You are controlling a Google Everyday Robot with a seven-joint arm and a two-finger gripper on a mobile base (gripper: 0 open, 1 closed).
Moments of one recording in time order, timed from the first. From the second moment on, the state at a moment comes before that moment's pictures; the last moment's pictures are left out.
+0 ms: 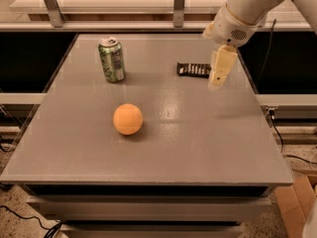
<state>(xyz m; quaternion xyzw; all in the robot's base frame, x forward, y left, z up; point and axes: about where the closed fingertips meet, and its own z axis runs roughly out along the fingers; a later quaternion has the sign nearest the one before) 0.617 -0.136 0.906 -0.69 0.70 0.04 0.19</state>
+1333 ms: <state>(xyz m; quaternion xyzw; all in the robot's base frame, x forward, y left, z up) 0.670 -0.127 0.869 -0.69 0.70 0.05 0.17</state>
